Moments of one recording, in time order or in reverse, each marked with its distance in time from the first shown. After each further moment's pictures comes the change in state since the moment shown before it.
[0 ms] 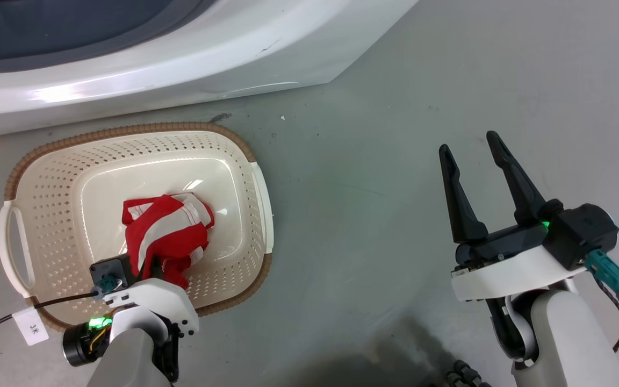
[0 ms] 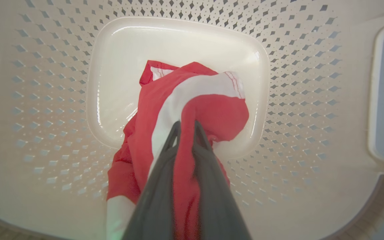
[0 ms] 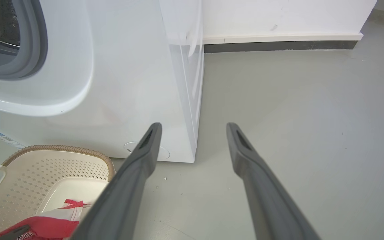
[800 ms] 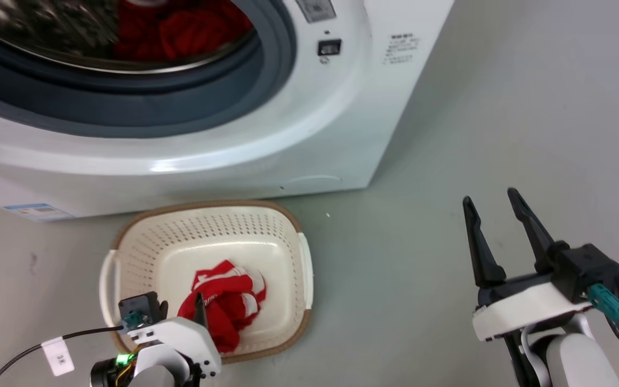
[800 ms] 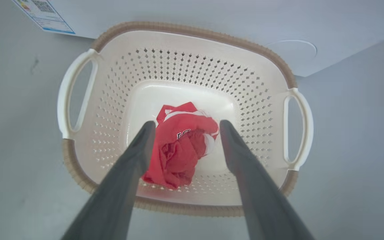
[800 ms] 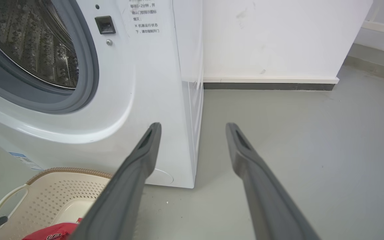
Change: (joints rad) left arm 0.060 -0.032 -0.038 0.095 -0.043 -0.066 0.000; right arm 0.114 0.001 -0.081 0.045 -0.056 0.000 0.030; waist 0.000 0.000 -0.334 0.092
